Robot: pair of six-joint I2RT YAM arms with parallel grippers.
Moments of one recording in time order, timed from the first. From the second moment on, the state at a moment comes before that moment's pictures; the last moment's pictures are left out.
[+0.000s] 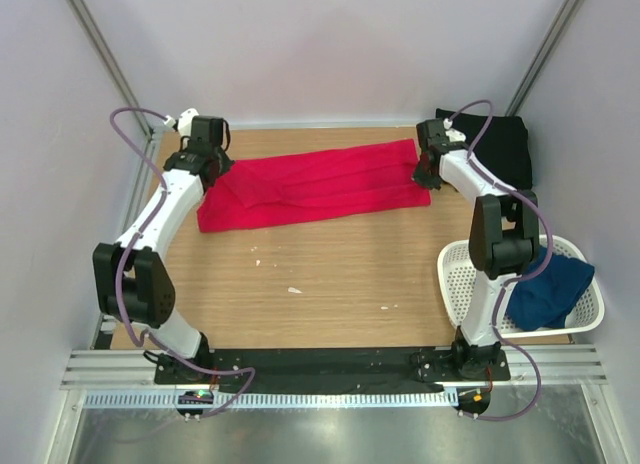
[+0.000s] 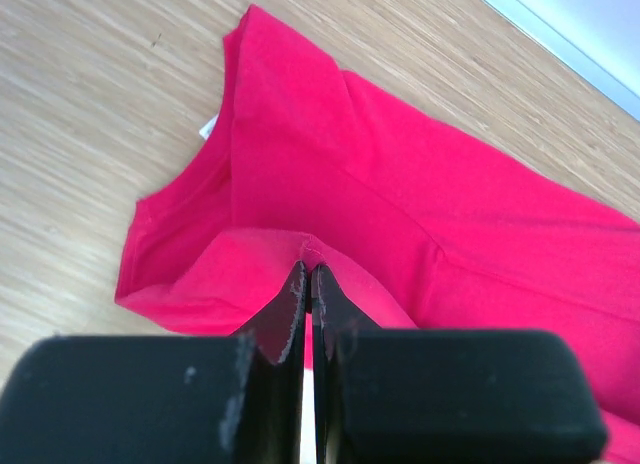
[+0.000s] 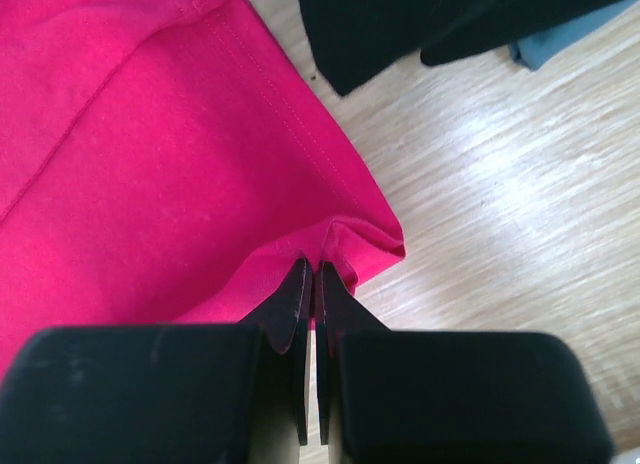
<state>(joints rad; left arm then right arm) -0.18 1.60 1.41 -0.52 -0.40 -0.63 0.15 1.95 1.53 -0.61 0.31 0.64</state>
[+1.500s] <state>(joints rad) -0.16 2.00 1.72 -0.40 -0.35 -0.52 0.07 2.10 1.66 -0.60 0.21 0.60</state>
